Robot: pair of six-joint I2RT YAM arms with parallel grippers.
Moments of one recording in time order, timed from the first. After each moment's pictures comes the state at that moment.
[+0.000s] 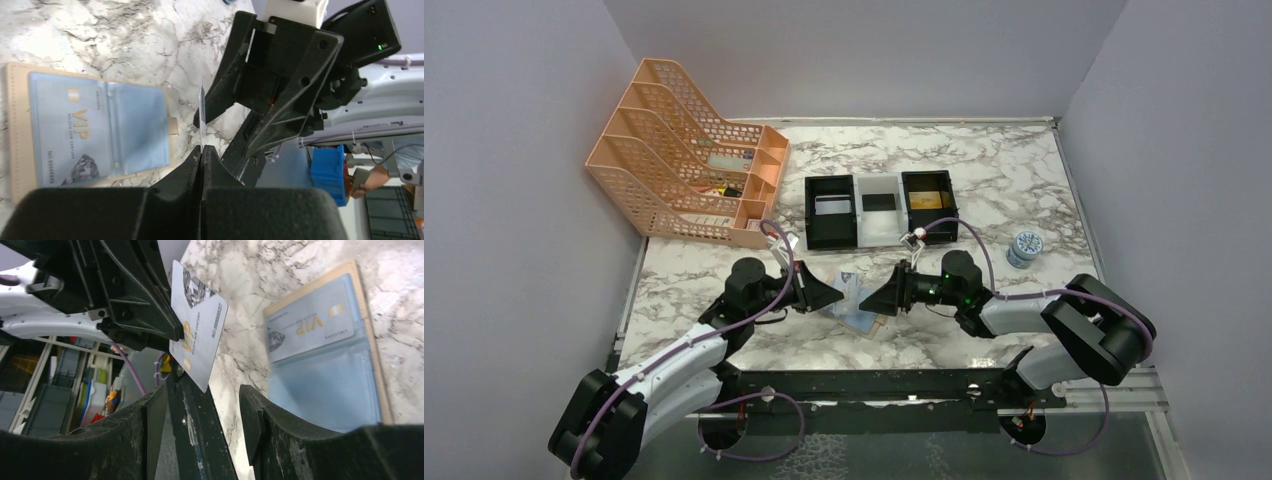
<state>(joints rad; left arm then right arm) -0.54 0.89 0.22 0.39 0.55 -0.86 0.72 1.42 0.30 0.90 -0.63 0.81</state>
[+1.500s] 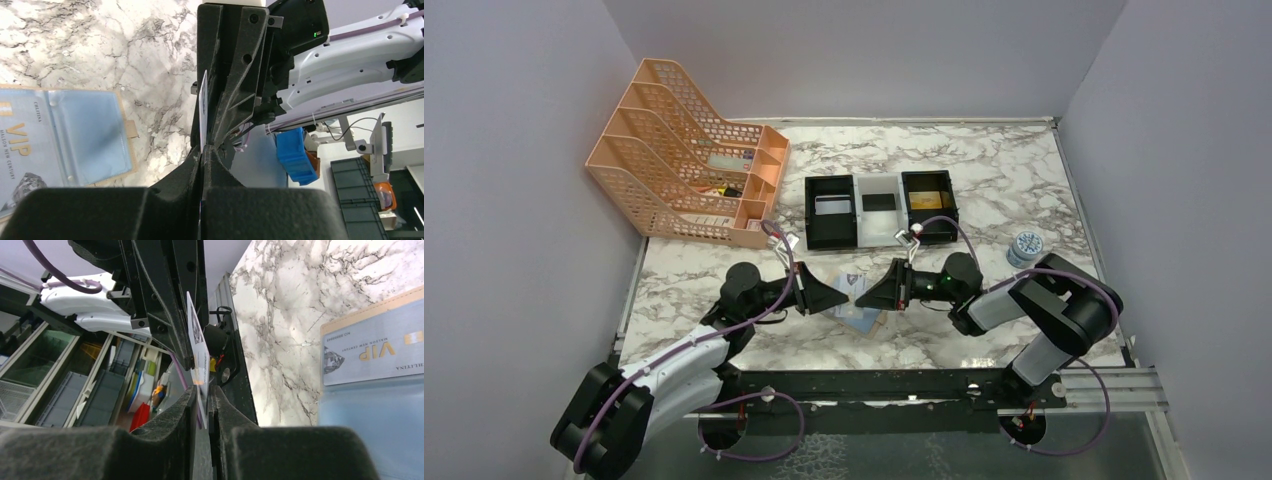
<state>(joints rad) -0.54 0.92 0.17 0.64 0.68 -0.97 0.71 1.62 0.32 1.34 -0.78 1.05</state>
